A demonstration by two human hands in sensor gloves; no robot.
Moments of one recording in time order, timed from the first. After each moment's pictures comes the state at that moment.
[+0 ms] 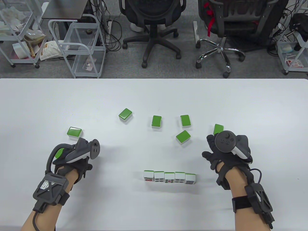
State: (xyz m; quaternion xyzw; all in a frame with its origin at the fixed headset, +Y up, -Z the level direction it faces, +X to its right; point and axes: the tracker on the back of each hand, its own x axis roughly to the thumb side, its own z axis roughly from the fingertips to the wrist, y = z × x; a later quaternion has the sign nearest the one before) left_hand -0.283 -0.731 -0.294 -0.23 -0.02 -0.19 0.95; right_hand 0.226 -0.691 -0.299 0.04 0.13 0.97 0.19
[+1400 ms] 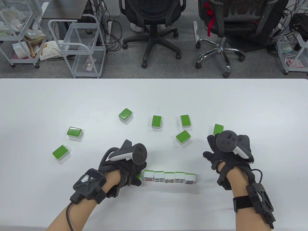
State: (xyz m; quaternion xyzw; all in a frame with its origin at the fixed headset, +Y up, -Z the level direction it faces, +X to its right) left_hand -0.119 -0.733 -0.286 -0.34 -0.23 0.01 0.91; right_hand 0.231 -0.695 -0.301 0.04 0.14 0.97 0.20
